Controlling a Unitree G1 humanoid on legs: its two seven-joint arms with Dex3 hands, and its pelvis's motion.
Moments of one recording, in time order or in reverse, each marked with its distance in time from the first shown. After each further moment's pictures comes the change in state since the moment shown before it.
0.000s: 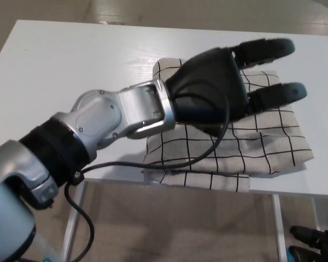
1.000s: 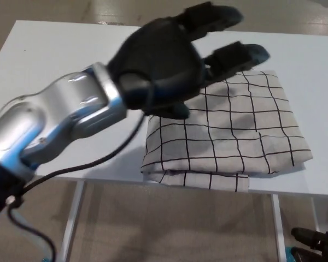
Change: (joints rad) left_arm 0.277 0.243 0.377 -0.495 -0.325 0.041 -0.387; right_arm 0.006 -0.012 -0.004 0.002 0.001 0.002 0.009
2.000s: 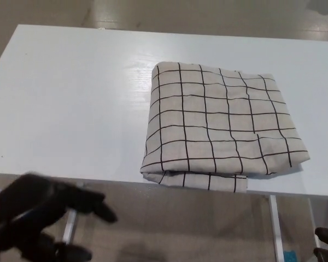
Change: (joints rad) left_arm 1.011 0.109 0.496 -0.182 -0.479 -0.050 -0.275; right_arm 0.020 -0.008 -0.092 -0.022 0.003 0.007 -0.003
